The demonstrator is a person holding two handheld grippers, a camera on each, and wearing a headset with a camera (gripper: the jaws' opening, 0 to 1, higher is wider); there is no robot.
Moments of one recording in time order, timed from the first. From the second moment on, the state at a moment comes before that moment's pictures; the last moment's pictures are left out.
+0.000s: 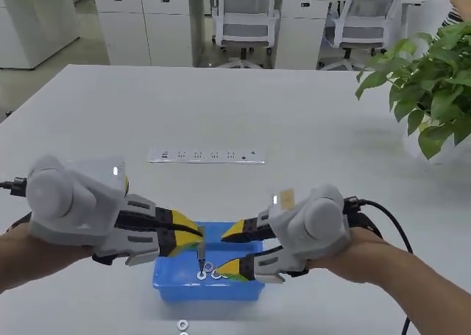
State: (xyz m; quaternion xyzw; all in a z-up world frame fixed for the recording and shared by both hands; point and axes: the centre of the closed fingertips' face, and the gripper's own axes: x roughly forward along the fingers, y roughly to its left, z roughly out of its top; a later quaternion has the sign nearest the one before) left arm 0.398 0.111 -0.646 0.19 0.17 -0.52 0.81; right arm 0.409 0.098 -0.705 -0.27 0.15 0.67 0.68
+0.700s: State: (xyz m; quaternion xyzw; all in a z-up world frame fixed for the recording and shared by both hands) left arm 0.374 0.118 -0.647 0.18 0.18 -0.52 0.82; right arm 0.391 0.061 -0.705 -0.23 0.18 0.63 0.72
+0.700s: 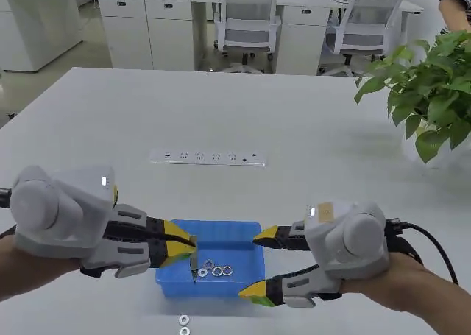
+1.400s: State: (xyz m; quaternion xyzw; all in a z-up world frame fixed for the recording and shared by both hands) left arm 0.348 0.128 -0.663 0.17 0.19 -0.51 0.82; right arm 0.373 0.044 -0.710 -0.22 0.19 0.62 0.73
